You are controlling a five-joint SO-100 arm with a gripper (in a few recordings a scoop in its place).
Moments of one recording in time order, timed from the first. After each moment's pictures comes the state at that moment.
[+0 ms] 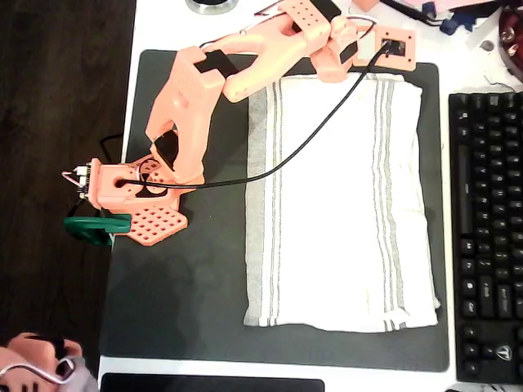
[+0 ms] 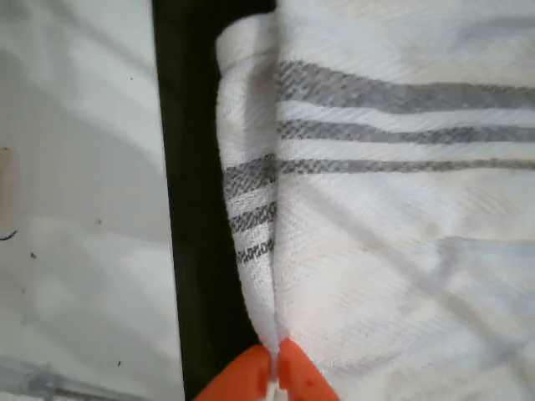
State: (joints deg) arm -40.7 66.0 74.9 66.5 -46.5
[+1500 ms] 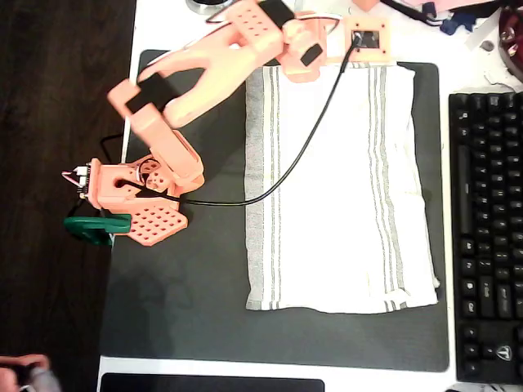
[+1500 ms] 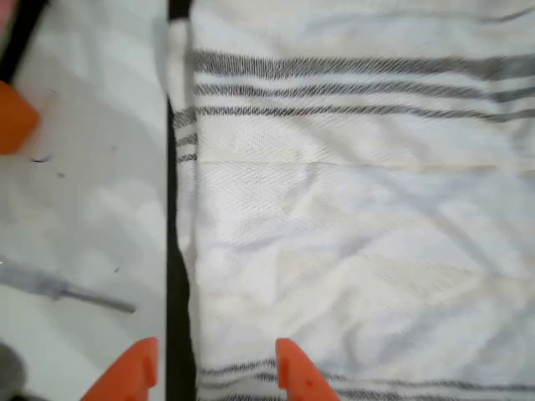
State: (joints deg) arm -40.7 90.1 98.8 63.9 -49.4
